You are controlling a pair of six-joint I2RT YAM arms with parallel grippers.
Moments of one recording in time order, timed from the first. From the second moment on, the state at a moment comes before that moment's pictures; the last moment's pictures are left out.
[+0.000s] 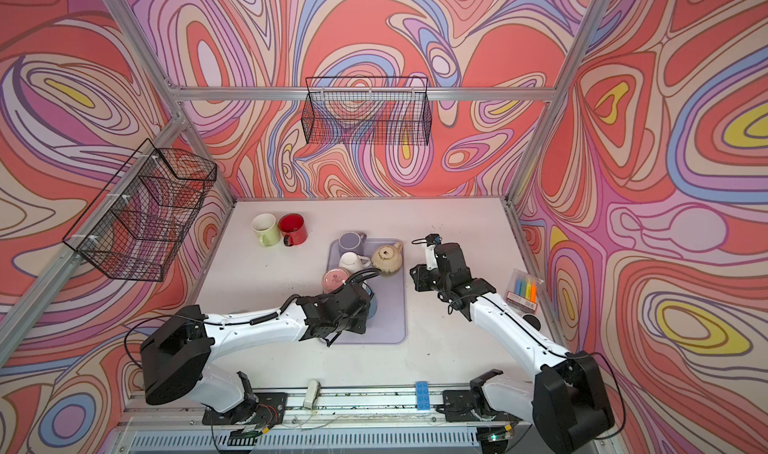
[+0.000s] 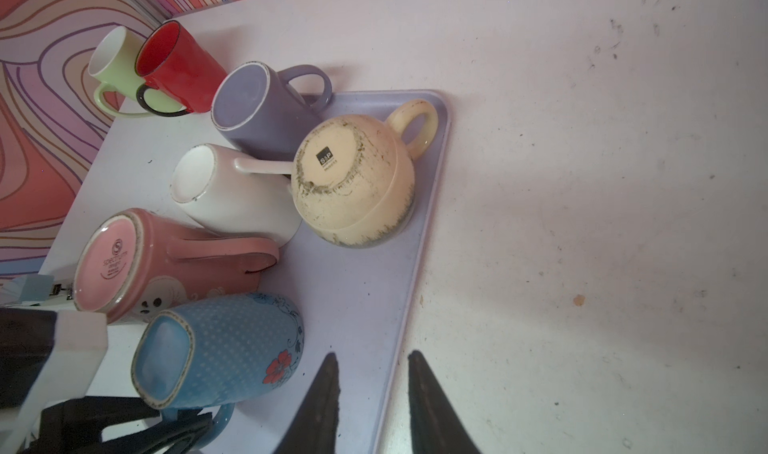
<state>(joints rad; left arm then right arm) -0.99 1.54 0.88 -0.35 -0.18 -0.70 0.37 1.19 0.76 -0.26 -0.18 0.33</state>
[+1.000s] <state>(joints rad) -1.01 1.56 0.92 -0.40 -0.31 -0.62 0.36 1.19 0.74 -0.26 -0.18 0.33</state>
